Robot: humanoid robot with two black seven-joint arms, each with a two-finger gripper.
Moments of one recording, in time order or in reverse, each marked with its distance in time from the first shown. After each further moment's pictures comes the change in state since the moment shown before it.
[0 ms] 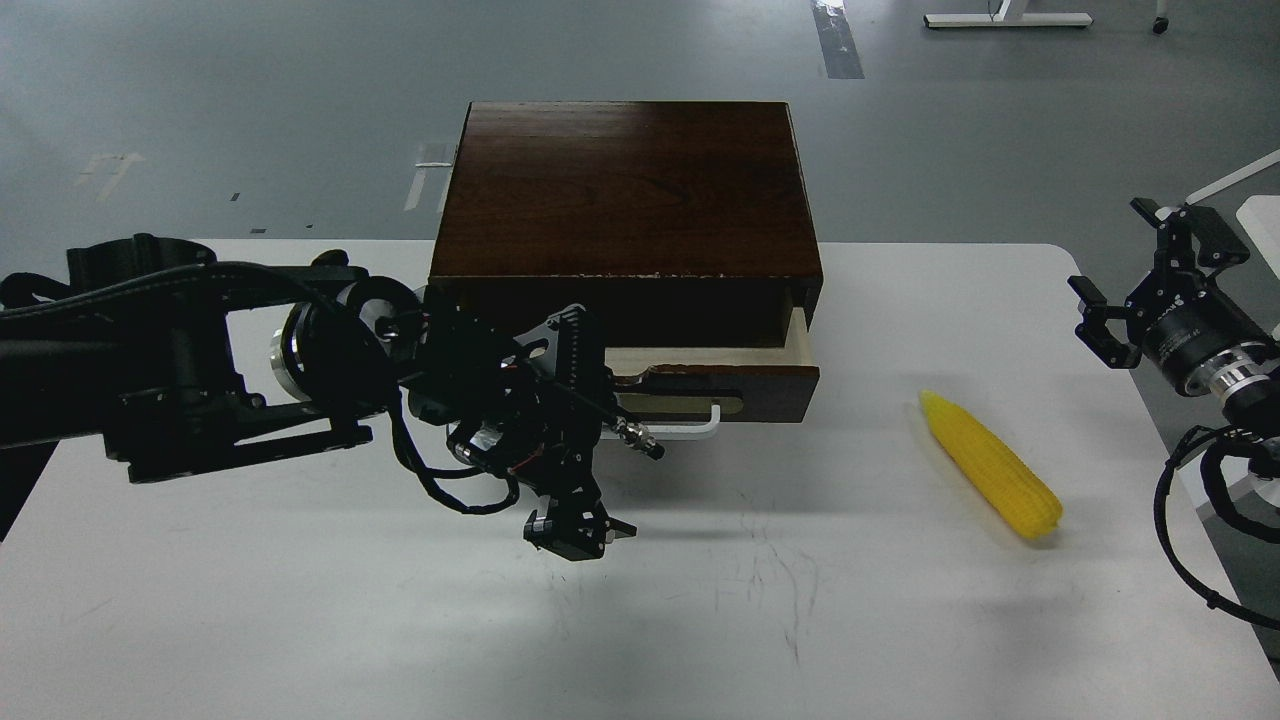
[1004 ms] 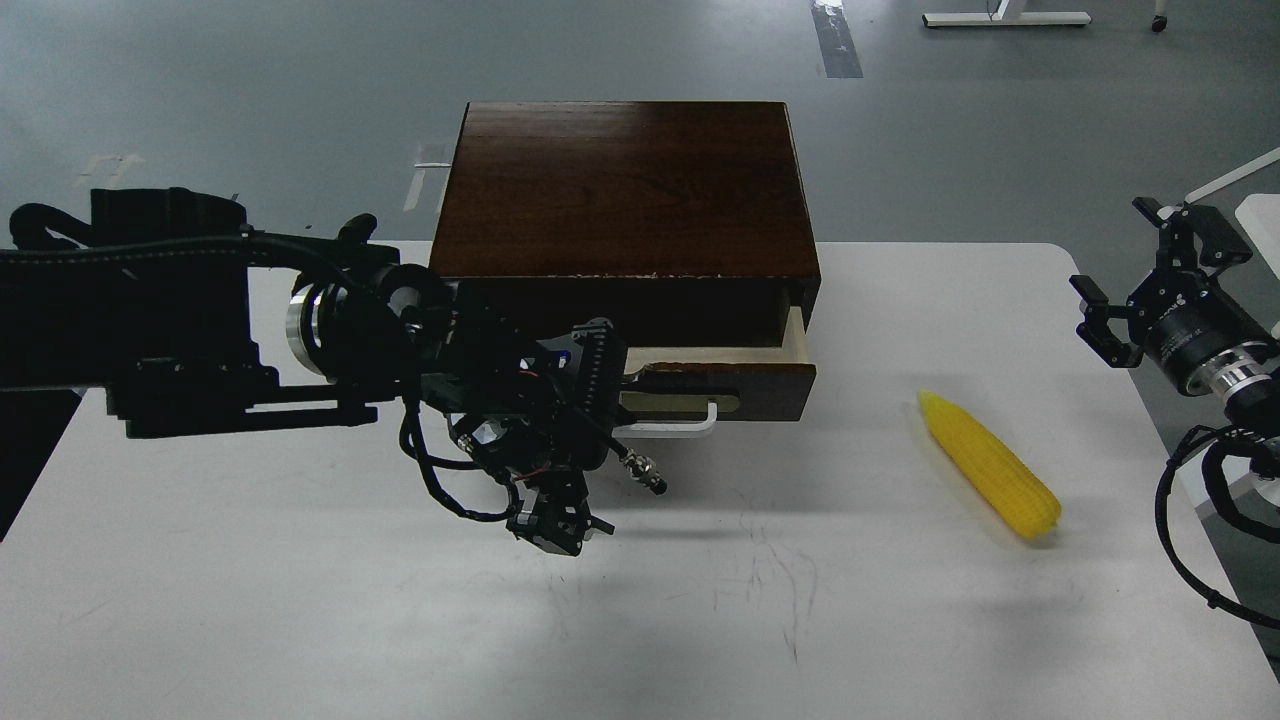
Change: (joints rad) left arm -0.217 -0.063 0.216 -0.003 0.000 0.057 0.000; right arm -0.001 -0.006 0.004 0.000 0.000 0.000 0.000
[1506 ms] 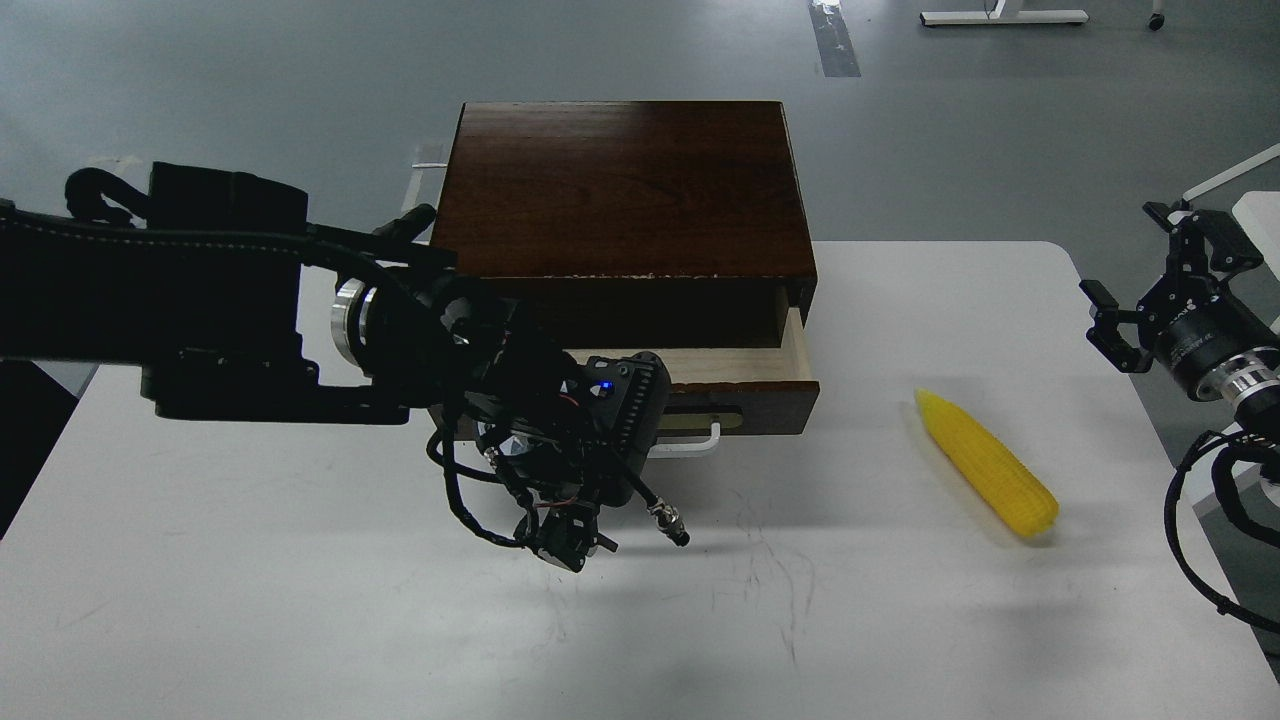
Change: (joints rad) left arm -0.137 -0.098 0.101 -0.010 -0.001 -0.001 -0.001; right arm -0.014 -0.008 0.006 0.000 0.000 0.000 0.000
